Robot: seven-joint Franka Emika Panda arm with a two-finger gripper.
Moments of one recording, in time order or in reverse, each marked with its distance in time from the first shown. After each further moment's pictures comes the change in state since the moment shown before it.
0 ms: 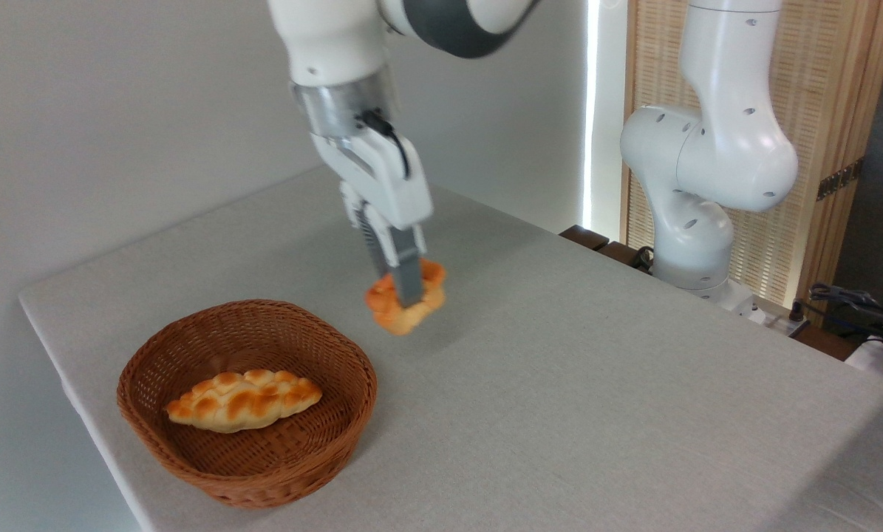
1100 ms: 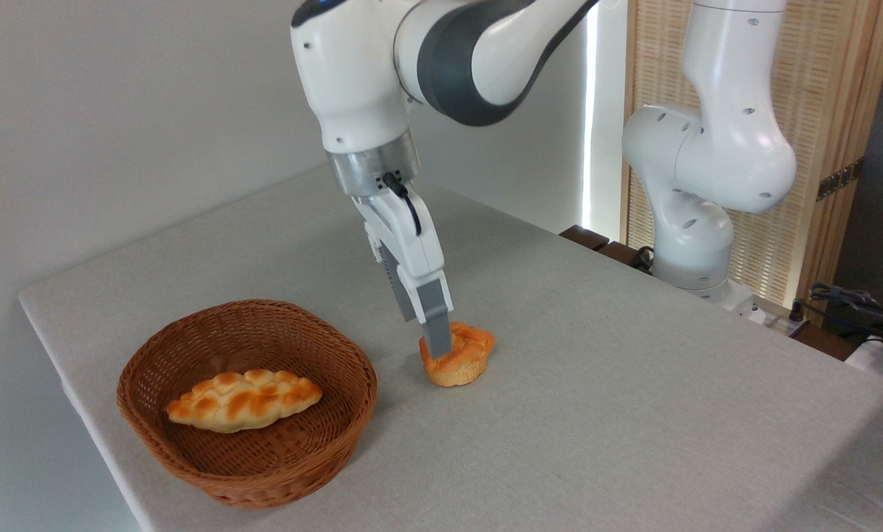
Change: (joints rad) arm -0.049 -0.014 0.005 -0.162 0.068 0.157 0.010
